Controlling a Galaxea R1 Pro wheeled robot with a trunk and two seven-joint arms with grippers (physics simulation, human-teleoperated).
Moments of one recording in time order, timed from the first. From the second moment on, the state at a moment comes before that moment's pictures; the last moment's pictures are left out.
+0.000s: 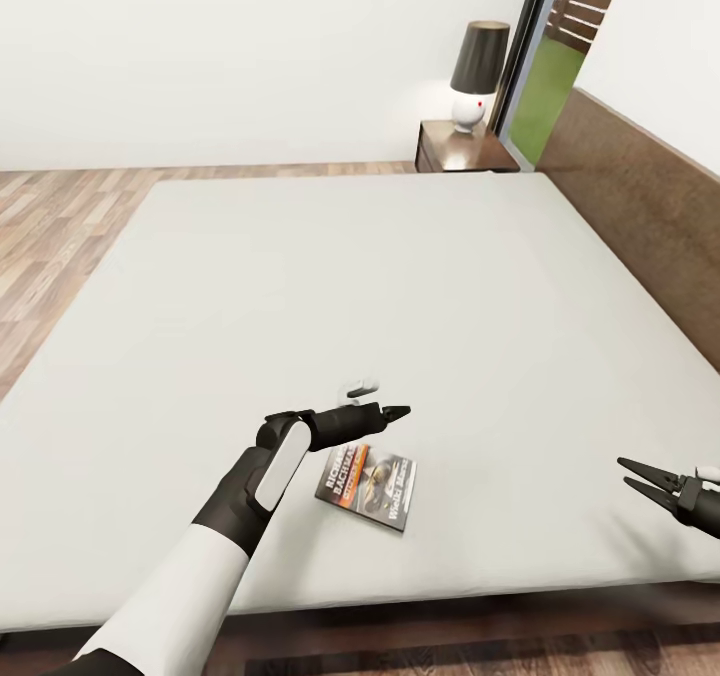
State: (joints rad) left arm -0.76 -0.17 -0.27 -1.01 0.60 0.70 -0.26; right arm -0.43 -0.61 -0.44 -0.80 -0.49 0.75 1.20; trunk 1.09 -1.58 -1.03
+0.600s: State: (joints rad) left arm -0.76 -0.17 -0.27 -1.01 0.60 0.70 -0.26; right arm -0.43 -0.61 -0.44 -0.80 -0.49 0.75 1.20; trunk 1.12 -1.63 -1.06
